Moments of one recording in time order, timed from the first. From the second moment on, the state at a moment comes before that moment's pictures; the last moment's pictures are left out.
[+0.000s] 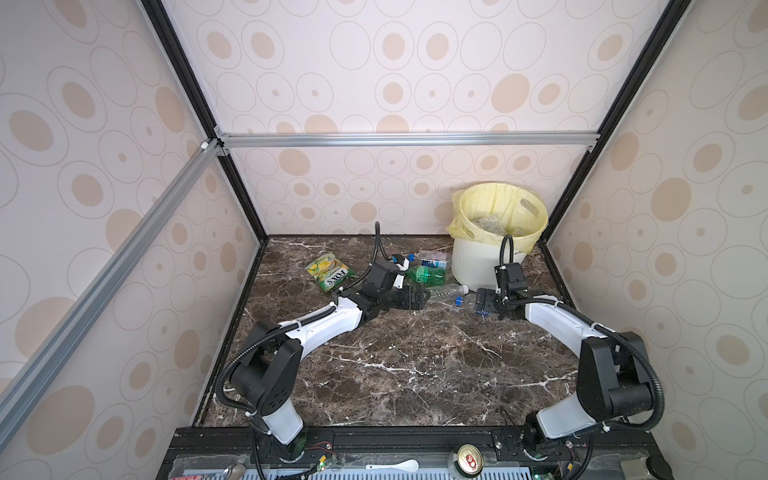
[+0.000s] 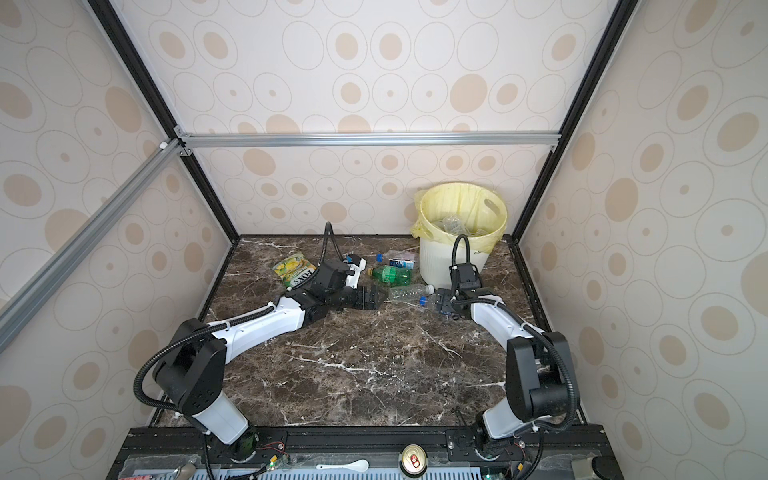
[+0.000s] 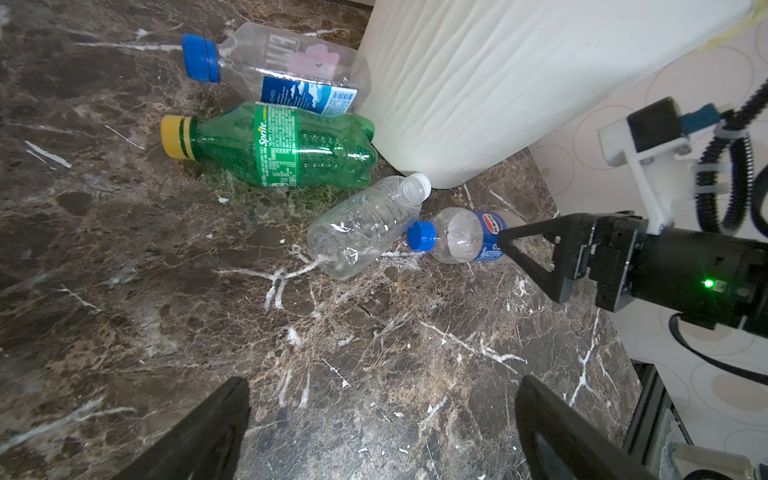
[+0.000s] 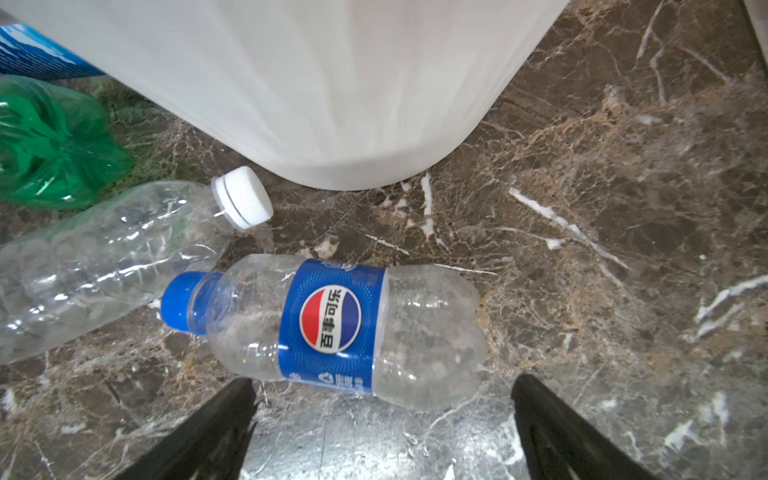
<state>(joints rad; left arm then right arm) -0.65 1.66 1.14 -0.09 0.21 -0.52 0.16 1.55 0.97 -0.44 0.16 0.33</state>
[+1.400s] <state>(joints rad) -0.59 1.58 0.99 -0.07 0.21 -0.52 0.44 1.77 1.11 -0.36 0.07 0.39</state>
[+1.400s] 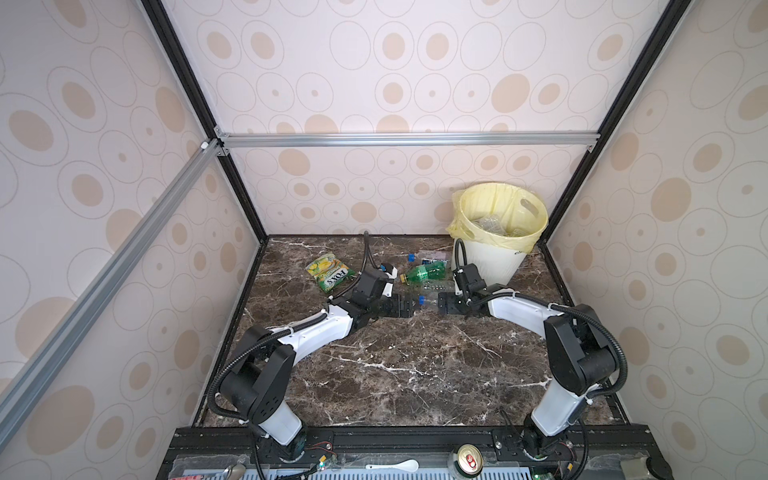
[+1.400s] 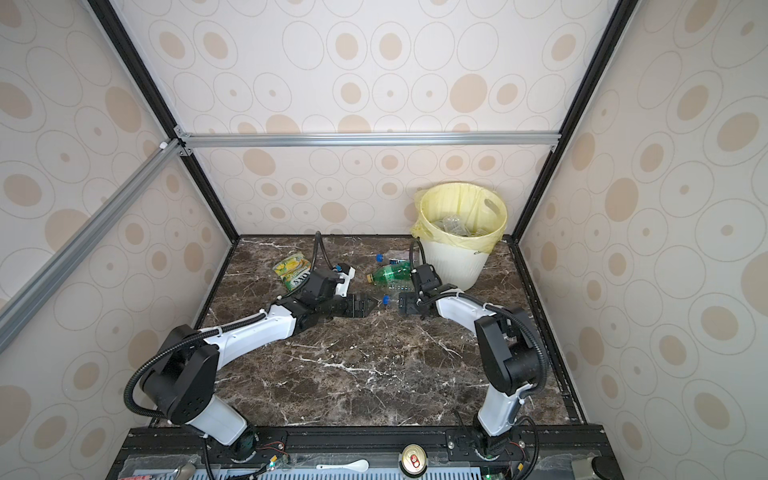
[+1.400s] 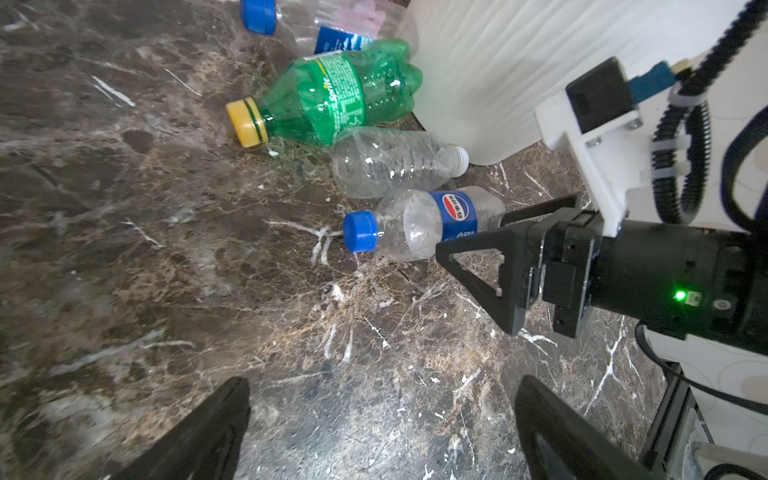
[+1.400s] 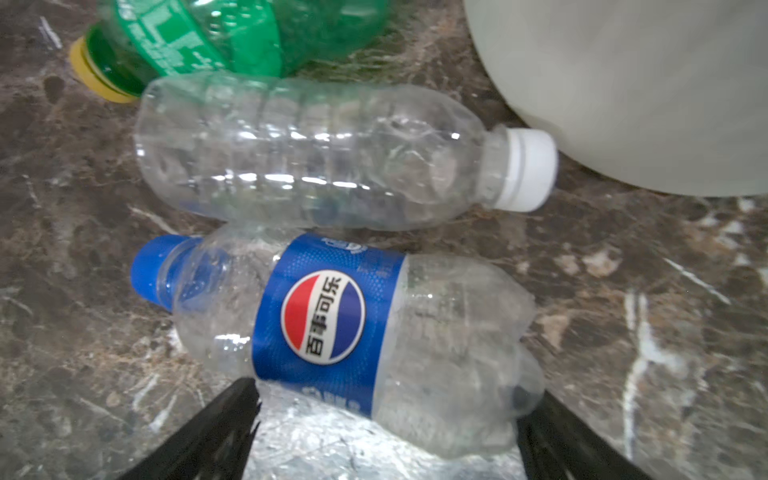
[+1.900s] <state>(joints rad) -0.47 1.49 0.88 -0.04 0.22 -0.57 0.60 1.86 1.25 -0.37 0.04 0.46</state>
